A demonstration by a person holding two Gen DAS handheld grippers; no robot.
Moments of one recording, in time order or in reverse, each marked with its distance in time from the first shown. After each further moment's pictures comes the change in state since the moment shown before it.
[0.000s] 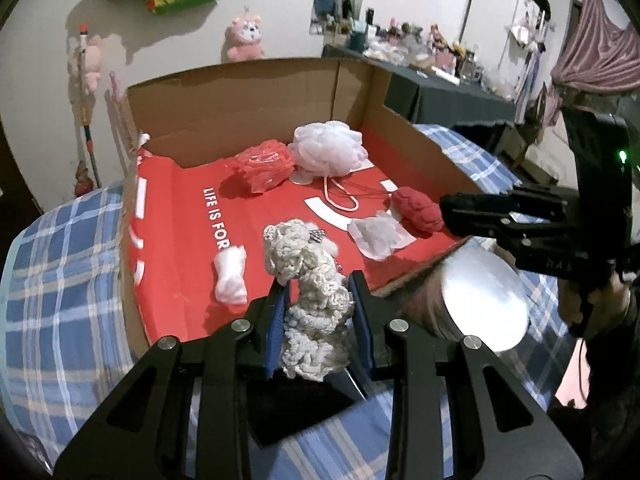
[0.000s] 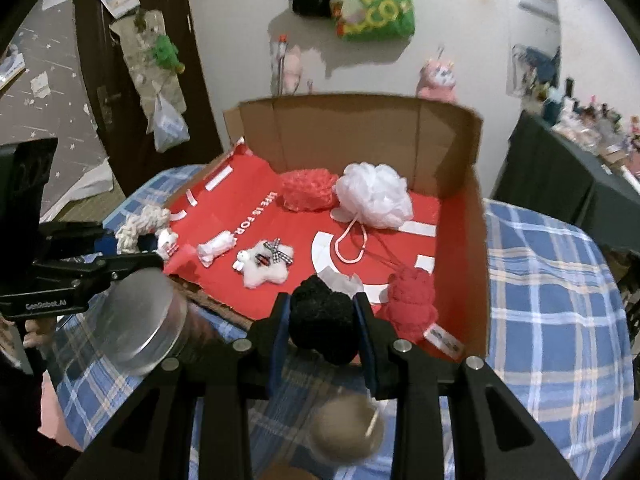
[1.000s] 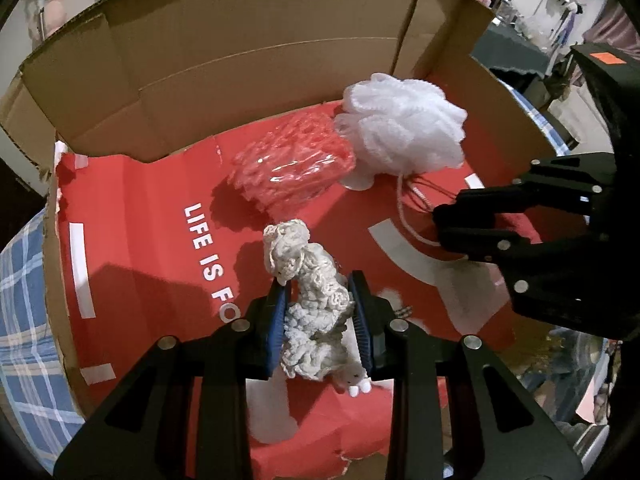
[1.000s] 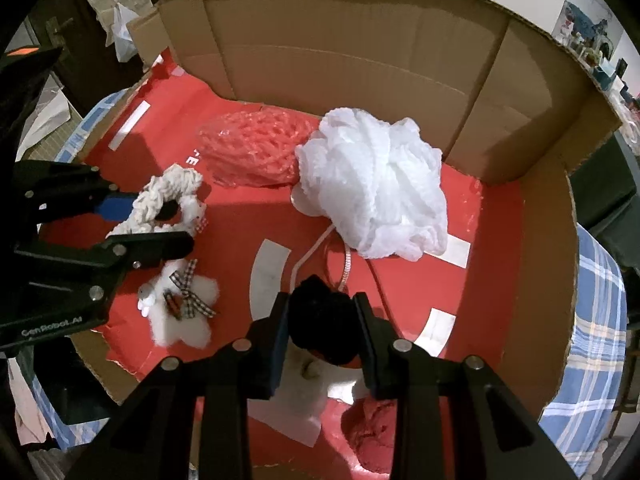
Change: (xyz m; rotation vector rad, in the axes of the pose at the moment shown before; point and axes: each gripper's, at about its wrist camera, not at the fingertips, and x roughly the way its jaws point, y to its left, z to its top) left arm 0.126 0.048 0.075 -0.018 0.318 0.017; right arm 0.152 -0.023 0.077 -0.060 0.470 -0.036
